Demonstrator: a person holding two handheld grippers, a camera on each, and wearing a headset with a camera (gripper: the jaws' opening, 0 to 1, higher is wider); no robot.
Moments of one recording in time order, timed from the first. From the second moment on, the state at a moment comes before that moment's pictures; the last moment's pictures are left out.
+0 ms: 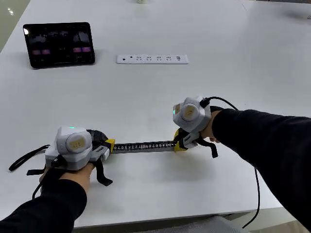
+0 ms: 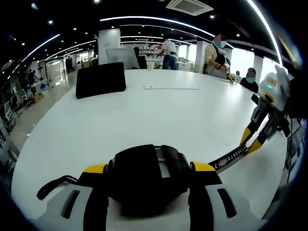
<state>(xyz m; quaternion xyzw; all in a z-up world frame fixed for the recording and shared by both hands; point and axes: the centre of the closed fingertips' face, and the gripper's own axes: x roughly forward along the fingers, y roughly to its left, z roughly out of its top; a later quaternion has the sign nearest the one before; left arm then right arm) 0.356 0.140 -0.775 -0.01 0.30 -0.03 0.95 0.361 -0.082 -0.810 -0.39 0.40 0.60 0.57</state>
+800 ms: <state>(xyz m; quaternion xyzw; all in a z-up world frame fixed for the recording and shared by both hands) 0.356 0.141 -0.778 -0.01 0.31 -0.03 0.95 0.360 -0.078 -0.813 -0.41 0.41 0.60 0.55</state>
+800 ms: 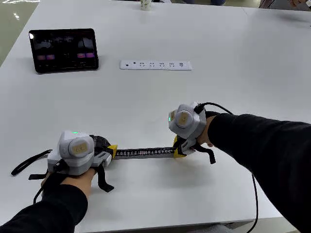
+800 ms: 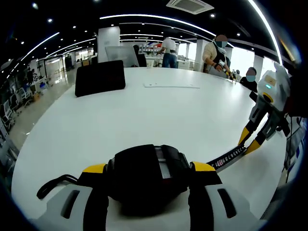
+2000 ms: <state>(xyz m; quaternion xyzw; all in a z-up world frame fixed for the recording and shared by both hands) 0.356 0.141 -0.780 -0.01 0.32 -0.03 0.95 0.360 -0.068 -0.813 -0.41 0.41 0.59 0.55</state>
